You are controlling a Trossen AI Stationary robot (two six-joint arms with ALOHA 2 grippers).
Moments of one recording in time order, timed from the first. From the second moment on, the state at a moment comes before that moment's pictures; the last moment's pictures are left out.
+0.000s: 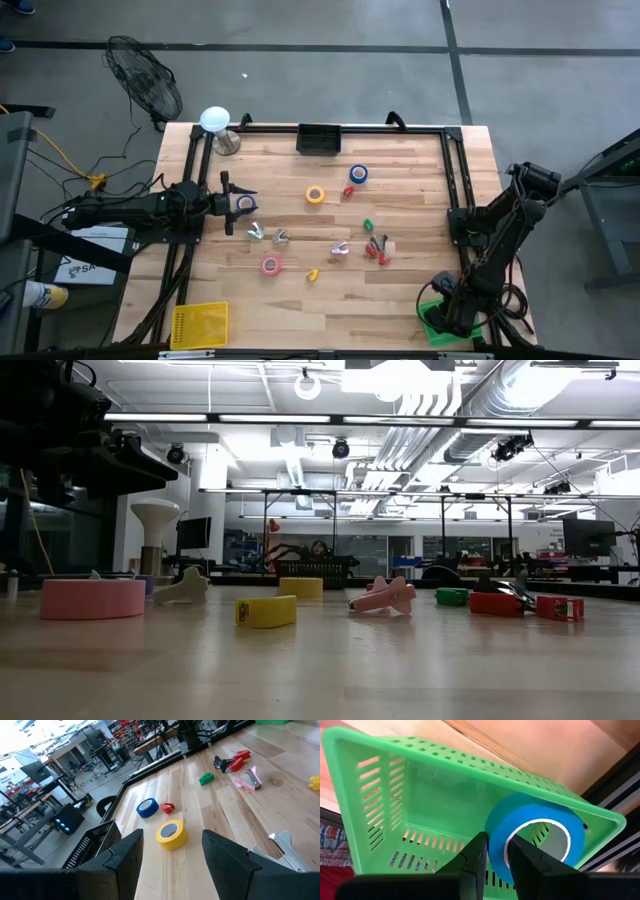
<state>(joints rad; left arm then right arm) 0.07 0.15 0.03 0.00 -0.10 0.50 1.08 1.50 0.87 -0.69 -0.27 2.17</state>
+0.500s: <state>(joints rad) 0.07 0.15 0.03 0.00 -0.10 0.50 1.08 1.50 0.88 -0.70 -0.30 2.16</state>
